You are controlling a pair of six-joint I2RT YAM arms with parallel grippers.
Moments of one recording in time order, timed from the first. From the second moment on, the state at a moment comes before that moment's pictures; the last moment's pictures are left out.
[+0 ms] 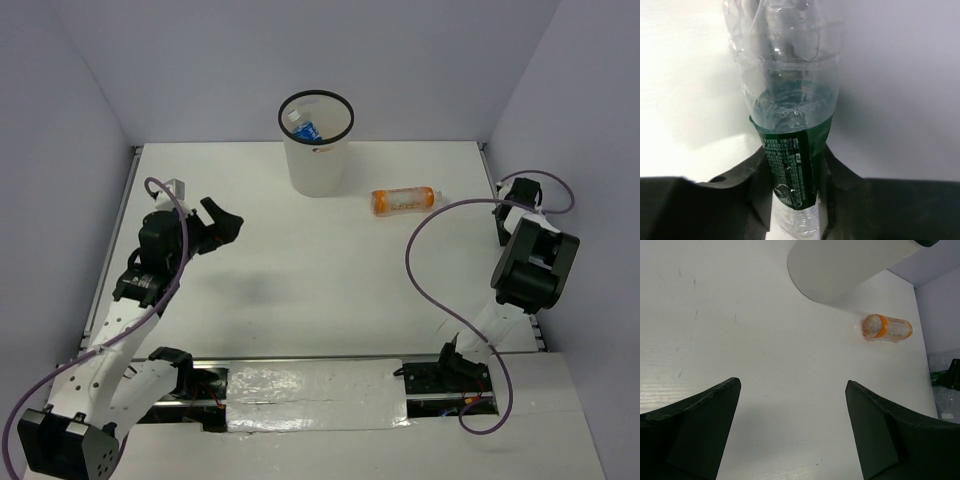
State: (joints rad) left arm -0.20 0.82 0.73 -0.23 0.06 -0.61; right arm -0.47 1.83 1.13 -0.25 0.29 -0.53
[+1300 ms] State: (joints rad) left arm -0.19 0.54 0.40 -0.18 0.25 -0.77; right arm 0.50 2.11 2.27 -0.08 -0.20 -0.36
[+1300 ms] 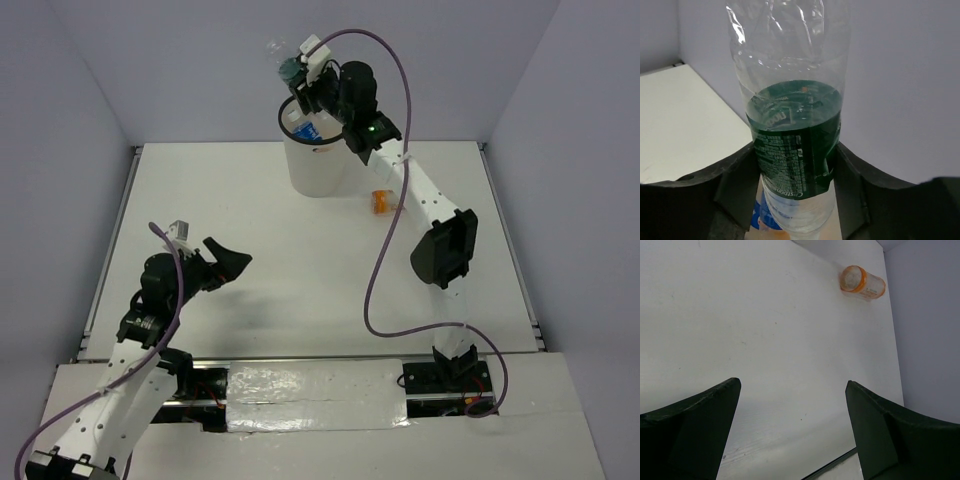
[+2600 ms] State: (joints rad) left arm -0.19 0.77 0.41 -0.02 0.30 -0.77; right arm 0.10 2.01 1.74 -0.88 -0.39 -1.32
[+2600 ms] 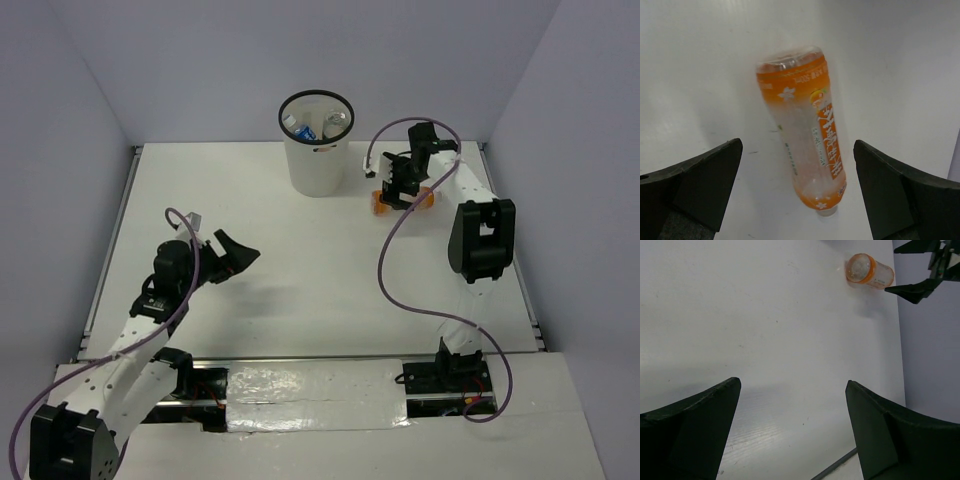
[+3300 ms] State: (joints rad) left arm -0.19 0.77 0.41 -0.04 0.30 -0.77; right arm 0.13 2.16 1.77 -0.80 -0.24 -1.20
